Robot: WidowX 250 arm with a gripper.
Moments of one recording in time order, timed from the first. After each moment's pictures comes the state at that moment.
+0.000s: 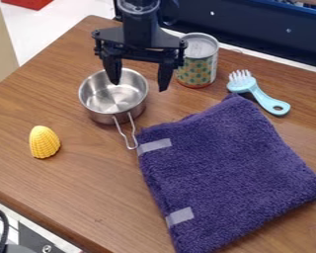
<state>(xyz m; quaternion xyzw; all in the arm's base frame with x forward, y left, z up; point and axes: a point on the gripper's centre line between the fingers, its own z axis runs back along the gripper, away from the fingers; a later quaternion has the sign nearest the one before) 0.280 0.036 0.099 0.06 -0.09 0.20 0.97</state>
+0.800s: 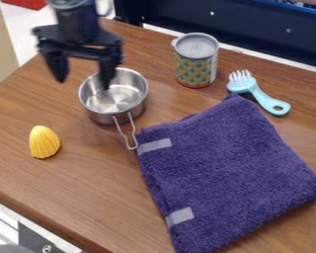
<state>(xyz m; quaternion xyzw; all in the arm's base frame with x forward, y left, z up) 0.237 0.106 0.106 0.05 -0.08 0.18 0.98</state>
